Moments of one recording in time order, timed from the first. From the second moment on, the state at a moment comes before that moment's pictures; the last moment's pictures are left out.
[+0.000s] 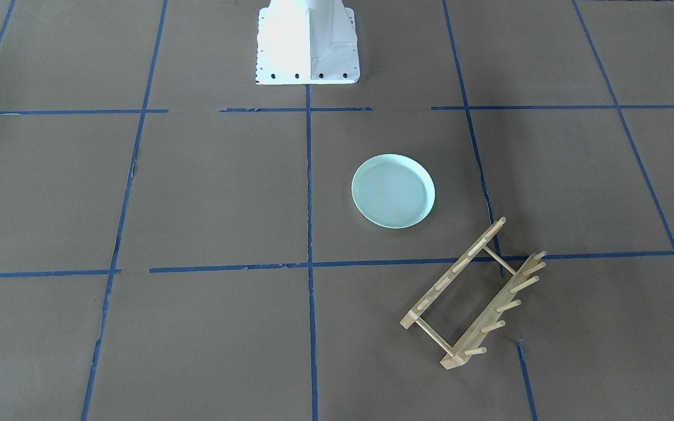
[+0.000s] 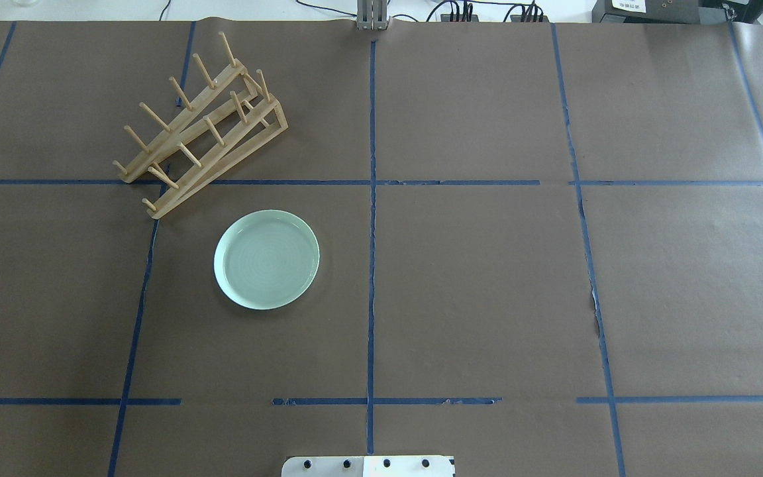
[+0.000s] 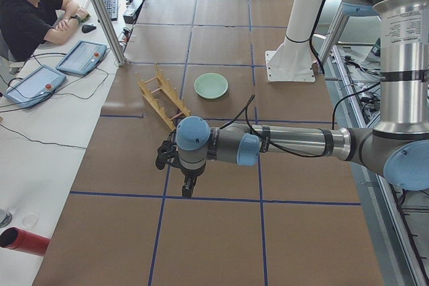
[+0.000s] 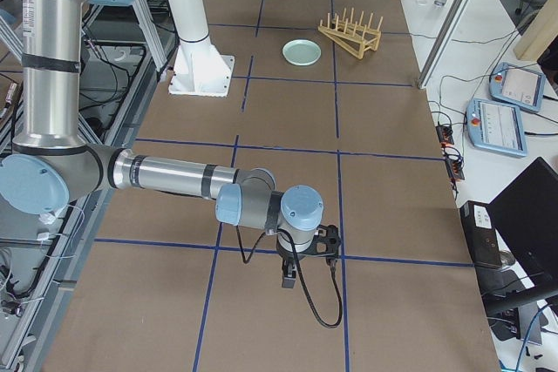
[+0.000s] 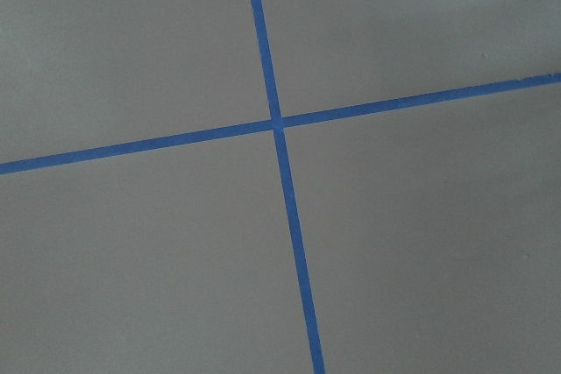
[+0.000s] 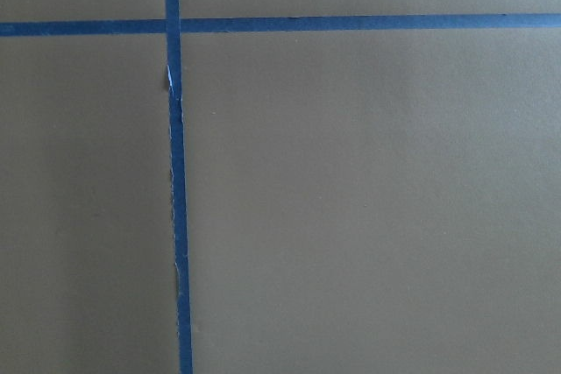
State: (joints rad) left arm -1.58 -1.46 -1.72 -1.67 -2.40 0.07; right arm 1.62 -1.68 1.60 -1.60 2.30 -0.07
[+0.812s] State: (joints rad) left arm -1.52 -1.52 -1.81 -1.69 -2.62 -0.05; right arm 1.62 -1.68 1.60 -1.60 2.30 -0.07
